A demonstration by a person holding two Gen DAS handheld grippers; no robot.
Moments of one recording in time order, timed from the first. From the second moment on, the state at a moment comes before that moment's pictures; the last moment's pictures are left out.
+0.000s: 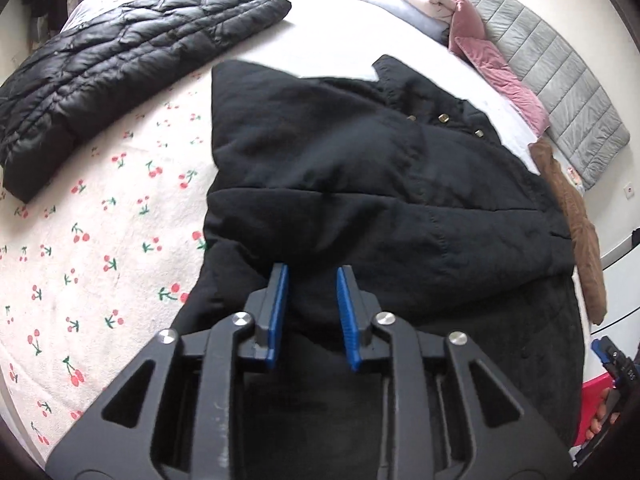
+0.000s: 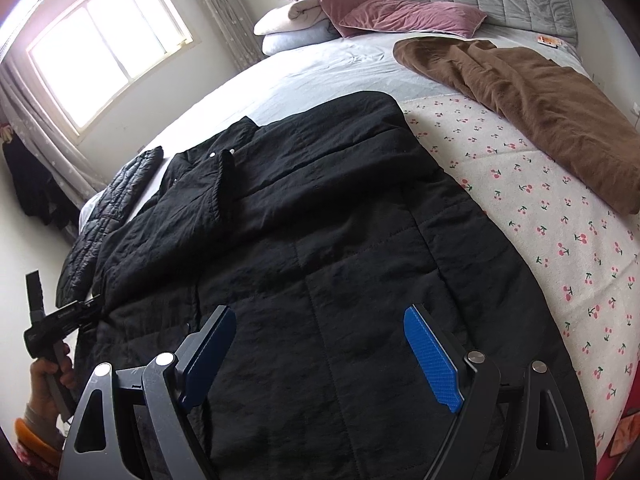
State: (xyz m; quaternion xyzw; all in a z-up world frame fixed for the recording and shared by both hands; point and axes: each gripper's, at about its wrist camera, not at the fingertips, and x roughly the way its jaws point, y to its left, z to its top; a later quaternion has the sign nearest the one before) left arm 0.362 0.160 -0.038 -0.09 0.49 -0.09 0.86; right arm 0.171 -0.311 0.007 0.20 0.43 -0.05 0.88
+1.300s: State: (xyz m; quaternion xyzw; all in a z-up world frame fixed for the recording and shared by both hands) left arm 0.108 0.083 0.025 0.01 0.52 -0.13 0.85; right arm 0.108 -0.373 -0.046 0.18 0.50 0.02 0.85
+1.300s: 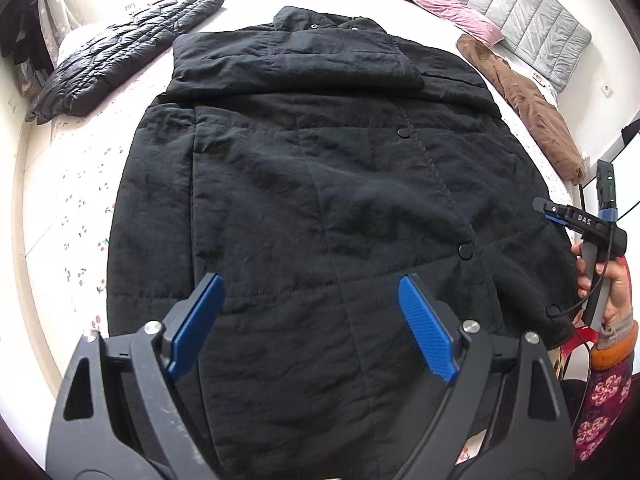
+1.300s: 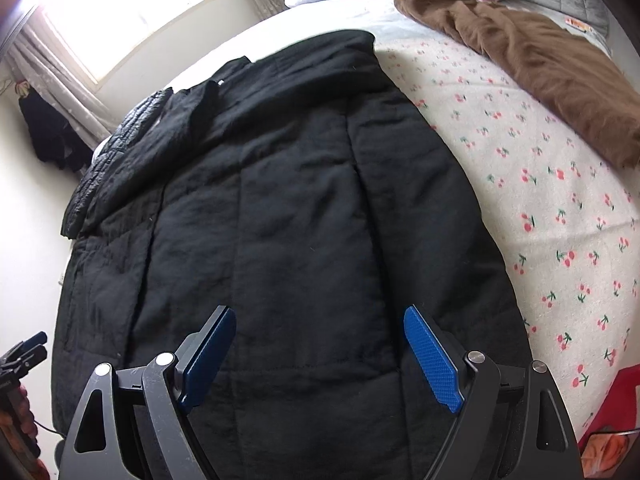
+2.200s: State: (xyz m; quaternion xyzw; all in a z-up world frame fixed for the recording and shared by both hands) left arm -0.022 0.017 0.011 0.08 0.46 -0.35 0.82; right arm -0.113 -0.187 0.010 -0.16 0.44 0.25 0.85
